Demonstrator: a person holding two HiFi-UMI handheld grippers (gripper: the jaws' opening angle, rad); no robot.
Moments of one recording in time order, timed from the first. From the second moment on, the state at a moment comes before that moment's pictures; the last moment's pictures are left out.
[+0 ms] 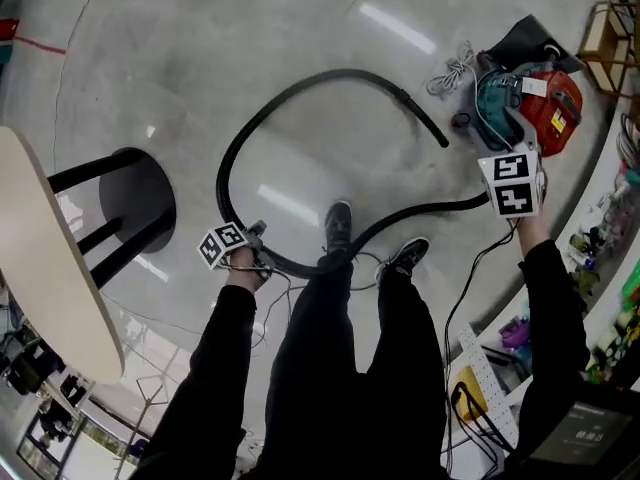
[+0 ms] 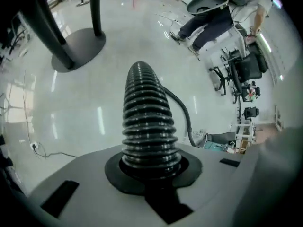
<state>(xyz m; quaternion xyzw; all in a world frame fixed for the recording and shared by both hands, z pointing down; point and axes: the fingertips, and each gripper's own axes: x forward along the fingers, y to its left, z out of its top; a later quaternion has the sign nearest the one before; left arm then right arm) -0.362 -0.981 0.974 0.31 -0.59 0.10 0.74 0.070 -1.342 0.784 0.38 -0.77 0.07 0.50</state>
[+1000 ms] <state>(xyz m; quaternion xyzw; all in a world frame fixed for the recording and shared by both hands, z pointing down) -0.061 -0.834 0.817 0.37 -0.55 0.02 0.75 0.078 -0.755 0.757 0.19 -0.90 0.17 0.34</state>
